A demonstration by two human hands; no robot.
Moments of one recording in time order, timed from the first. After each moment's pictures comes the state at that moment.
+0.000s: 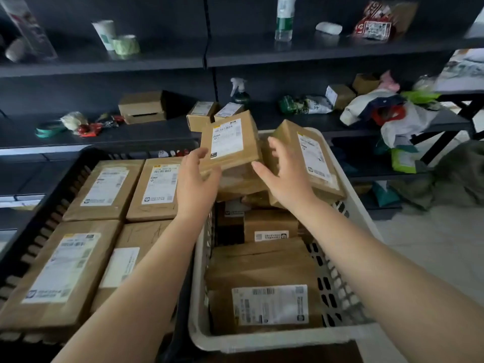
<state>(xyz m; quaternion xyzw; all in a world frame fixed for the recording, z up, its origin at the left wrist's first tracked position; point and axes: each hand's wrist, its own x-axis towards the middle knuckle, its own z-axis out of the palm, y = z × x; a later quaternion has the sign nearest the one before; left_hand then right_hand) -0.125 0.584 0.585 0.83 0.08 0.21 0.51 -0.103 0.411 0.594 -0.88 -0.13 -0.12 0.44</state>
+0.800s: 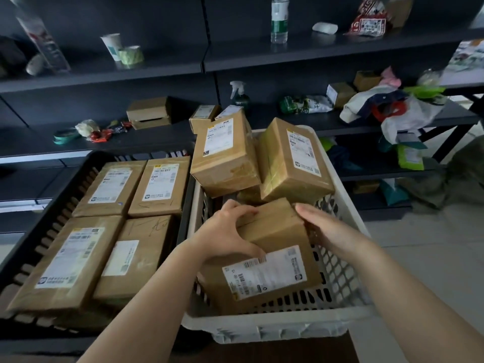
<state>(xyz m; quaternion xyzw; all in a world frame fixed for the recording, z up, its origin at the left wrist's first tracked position) -0.185 0.541 0.569 0.91 -0.10 -0.19 0.35 -0.170 0.304 0.547 -0.72 -0.01 0.30 0.62</state>
